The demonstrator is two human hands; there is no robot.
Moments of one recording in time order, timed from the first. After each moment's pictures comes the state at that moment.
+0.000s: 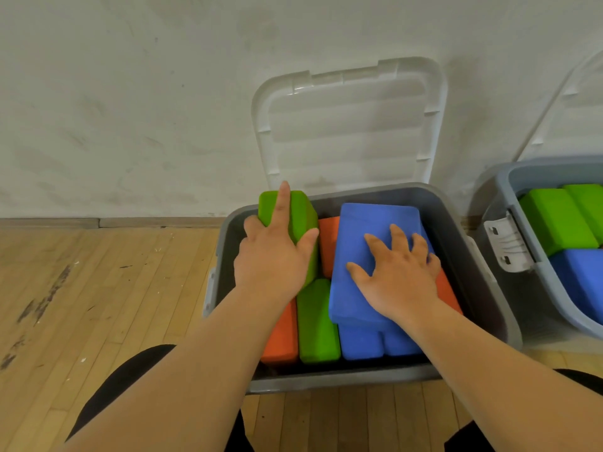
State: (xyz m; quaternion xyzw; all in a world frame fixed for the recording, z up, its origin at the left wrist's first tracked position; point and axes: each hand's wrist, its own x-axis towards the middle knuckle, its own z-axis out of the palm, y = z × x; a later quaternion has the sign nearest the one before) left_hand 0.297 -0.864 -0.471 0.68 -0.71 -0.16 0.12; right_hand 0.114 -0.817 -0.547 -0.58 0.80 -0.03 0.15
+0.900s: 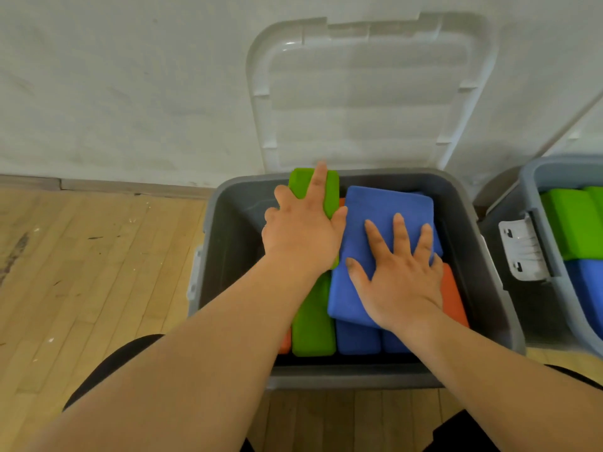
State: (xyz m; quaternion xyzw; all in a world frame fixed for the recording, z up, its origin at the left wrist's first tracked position) left_hand 0.262 -0.929 -0.505 0.67 -0.72 -0.17 0.04; right_hand 0.126 -0.836 -0.561 -0.58 0.80 0.02 0.15
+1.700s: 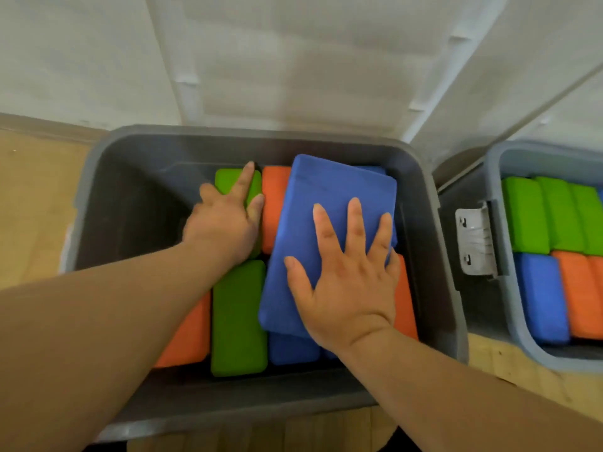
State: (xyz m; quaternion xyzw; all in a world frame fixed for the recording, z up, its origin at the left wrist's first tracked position) left_hand 0.266 -0.979 -0.625 0.67 -0.69 -0.25 0.00; right_hand 0.124 -0.840 -0.569 -0.58 0.80 0.00 0.14
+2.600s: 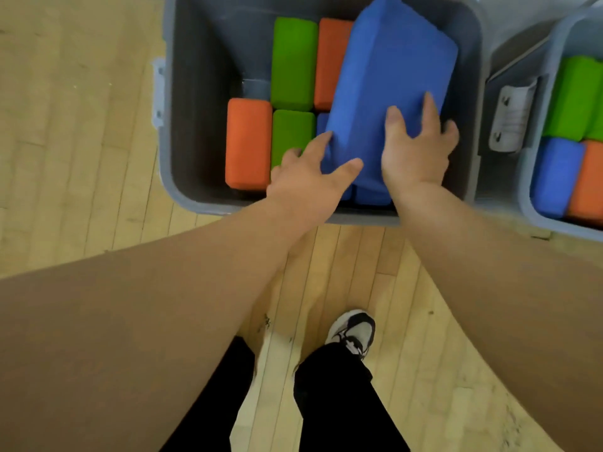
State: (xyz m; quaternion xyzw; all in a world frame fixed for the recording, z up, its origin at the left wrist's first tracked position) left_hand 0.280 -0.792 -0.523 0.66 -0.53 -0.53 0.04; right_hand 0.121 -0.803 -0.535 -0.32 0.87 -0.22 0.30
